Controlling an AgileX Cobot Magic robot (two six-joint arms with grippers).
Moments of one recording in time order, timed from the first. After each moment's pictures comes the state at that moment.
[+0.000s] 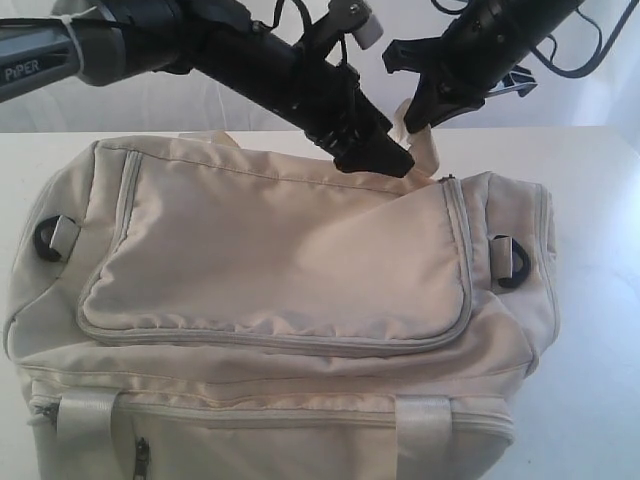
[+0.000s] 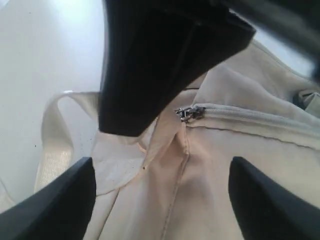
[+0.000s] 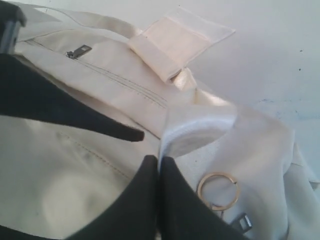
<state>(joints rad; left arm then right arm) -0.40 2.12 -1.96 -0.92 0.96 1.25 0.05 1.93 -1.84 0.44 1.17 -0.23</state>
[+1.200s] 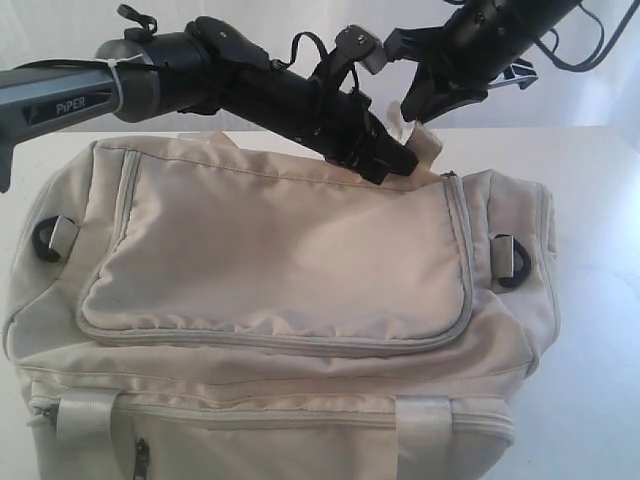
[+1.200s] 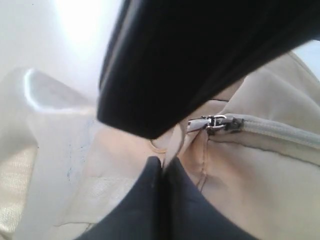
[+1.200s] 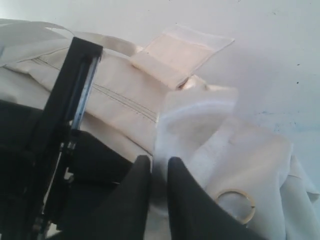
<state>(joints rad) -0.42 2.21 -1.96 -1.06 0.89 1.26 0.04 1.93 -1.84 0.46 1.14 -0.23</state>
